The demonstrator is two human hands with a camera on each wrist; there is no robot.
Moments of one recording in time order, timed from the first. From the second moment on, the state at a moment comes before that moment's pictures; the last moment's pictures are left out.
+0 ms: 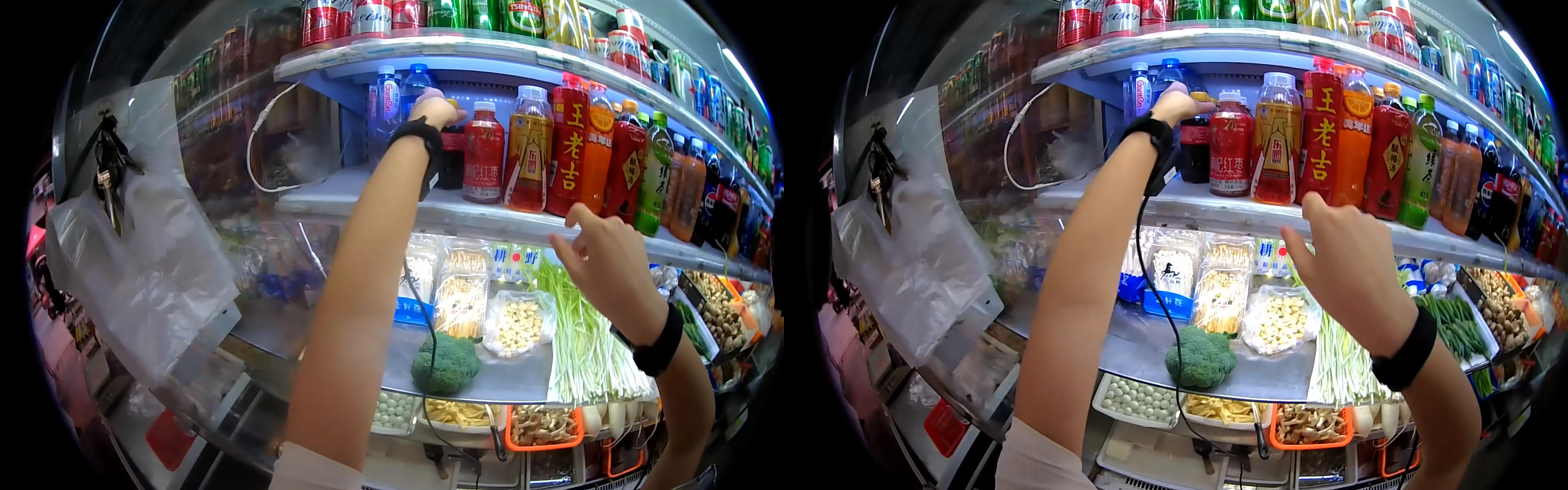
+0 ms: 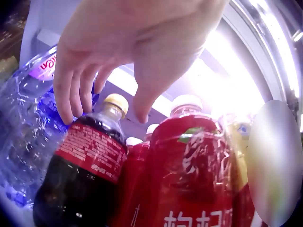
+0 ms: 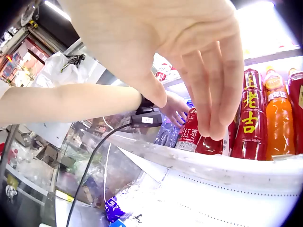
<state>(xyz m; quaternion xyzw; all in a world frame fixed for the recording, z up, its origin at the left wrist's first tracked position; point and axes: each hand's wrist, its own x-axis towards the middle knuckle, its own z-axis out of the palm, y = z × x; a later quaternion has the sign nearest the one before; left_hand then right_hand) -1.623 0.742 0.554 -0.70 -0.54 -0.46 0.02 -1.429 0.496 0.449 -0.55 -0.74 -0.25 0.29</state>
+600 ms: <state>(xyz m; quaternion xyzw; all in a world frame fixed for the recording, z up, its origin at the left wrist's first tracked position) -1.624 0.750 0.564 -0.70 -0.57 -0.40 0.18 -1.388 0.506 0.430 -0.59 -0.74 -0.23 0.23</state>
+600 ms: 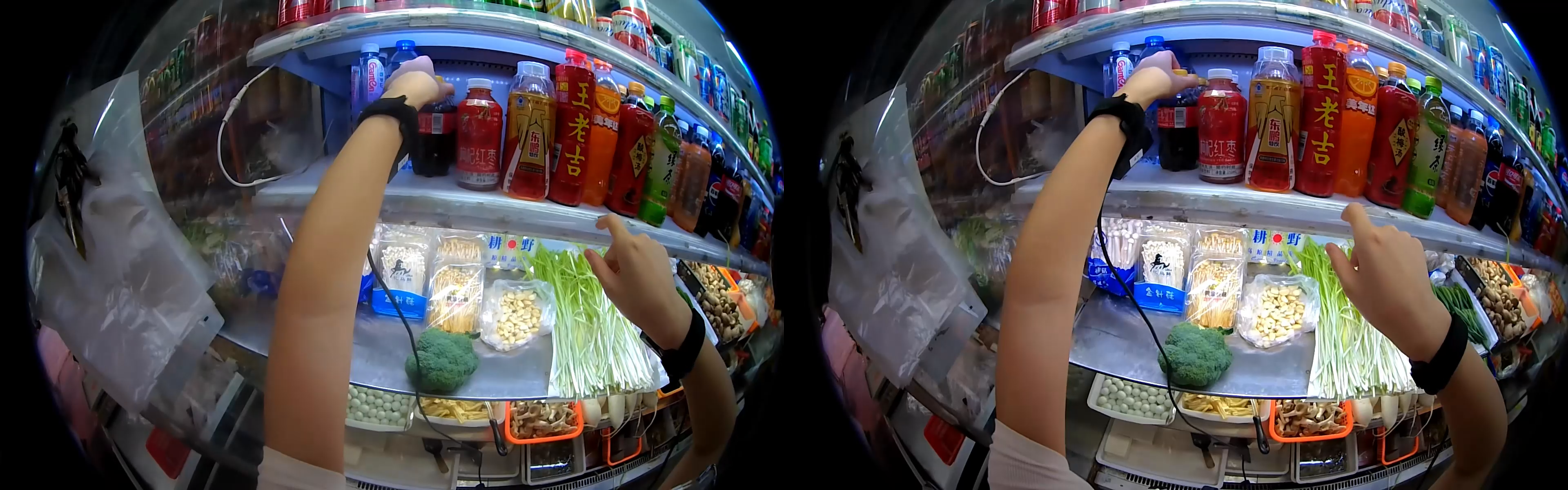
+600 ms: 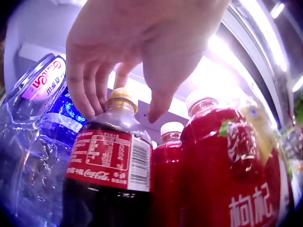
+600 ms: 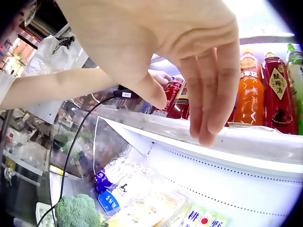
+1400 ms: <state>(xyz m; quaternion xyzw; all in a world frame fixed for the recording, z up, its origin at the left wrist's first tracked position) -1.624 0.763 0.554 -0.77 -0.44 -0.44 0.15 -1.393 0.504 0.425 -0.57 -0.75 -0.23 0.24</state>
